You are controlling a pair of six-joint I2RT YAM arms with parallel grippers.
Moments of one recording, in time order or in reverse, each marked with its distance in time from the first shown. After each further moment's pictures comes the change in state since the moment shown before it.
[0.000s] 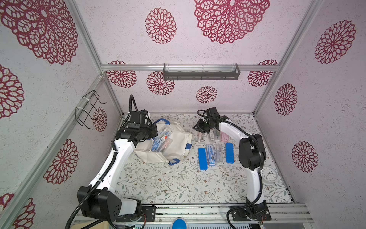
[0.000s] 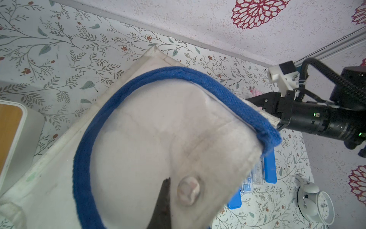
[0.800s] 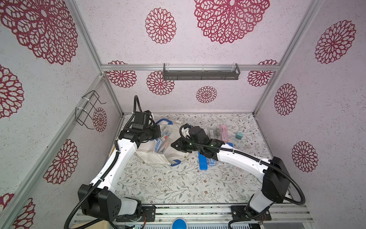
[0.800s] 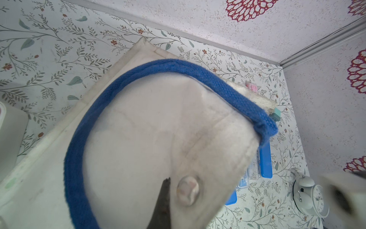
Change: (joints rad) left arm -0.061 0.010 -0.007 0.011 -0.014 -0.027; right arm 0.475 -0.423 -0.415 0.300 0.164 0.234
